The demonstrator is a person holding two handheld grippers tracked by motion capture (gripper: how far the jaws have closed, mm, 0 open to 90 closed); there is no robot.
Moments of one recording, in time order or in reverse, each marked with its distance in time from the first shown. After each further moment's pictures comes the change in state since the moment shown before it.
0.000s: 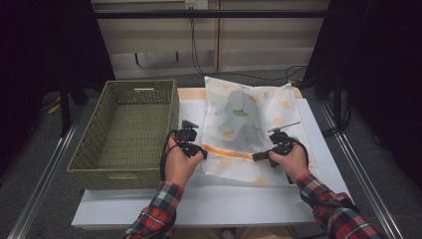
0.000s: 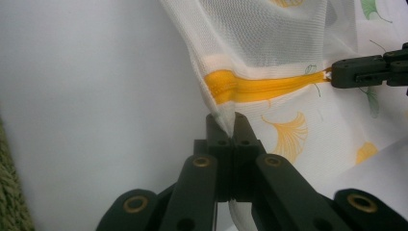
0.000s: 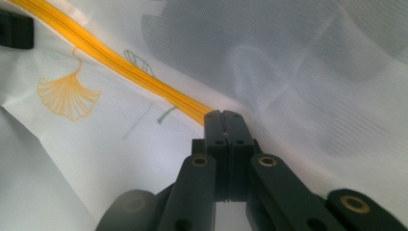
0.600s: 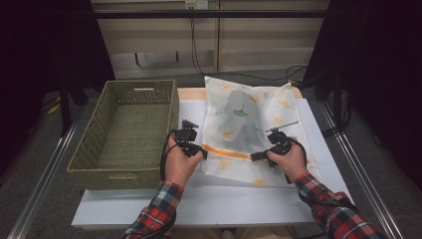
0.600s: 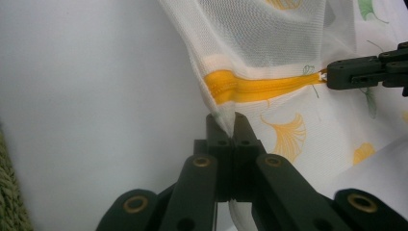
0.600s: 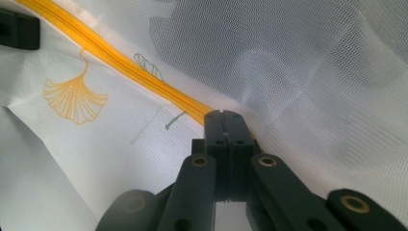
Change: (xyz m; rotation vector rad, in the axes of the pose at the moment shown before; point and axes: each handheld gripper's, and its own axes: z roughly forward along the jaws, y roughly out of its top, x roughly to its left) left arm 0.000 0.001 0.000 -0.001 0.003 0.004; right arm 0.005 0.003 0.003 0.003 0.004 -0.004
